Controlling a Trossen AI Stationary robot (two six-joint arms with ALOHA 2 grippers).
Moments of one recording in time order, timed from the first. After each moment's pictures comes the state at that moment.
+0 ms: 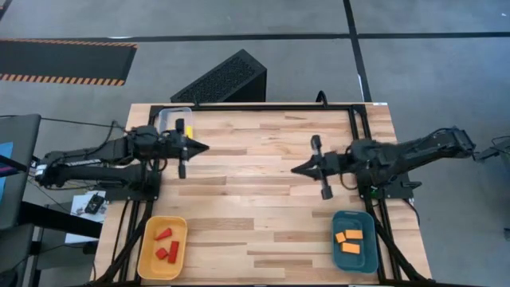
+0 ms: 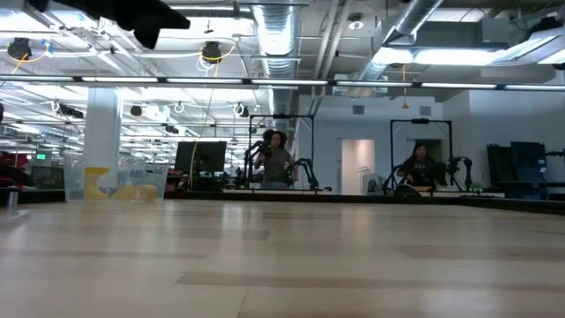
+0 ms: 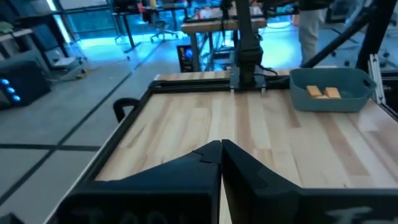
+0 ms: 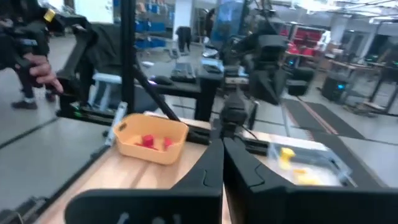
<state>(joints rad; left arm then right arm) 0.17 0.65 0.61 -0.17 0.02 0.11 0.18 0.95 0.71 0.25 0.04 -0.13</state>
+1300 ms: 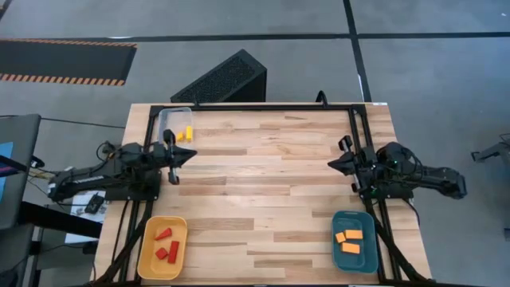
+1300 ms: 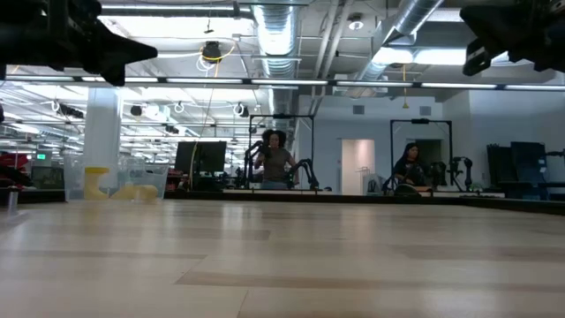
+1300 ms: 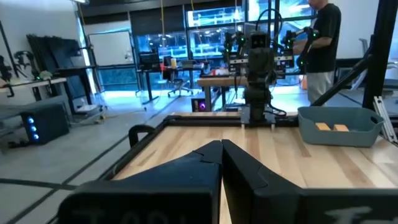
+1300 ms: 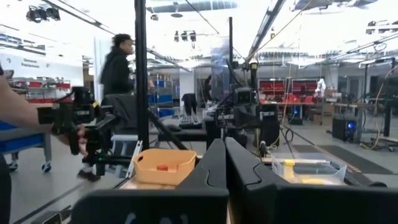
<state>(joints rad) 0.22 0.13 0.14 0.07 0.02 0.06 -0.20 0.05 0.07 0.30 -0.34 0.11</state>
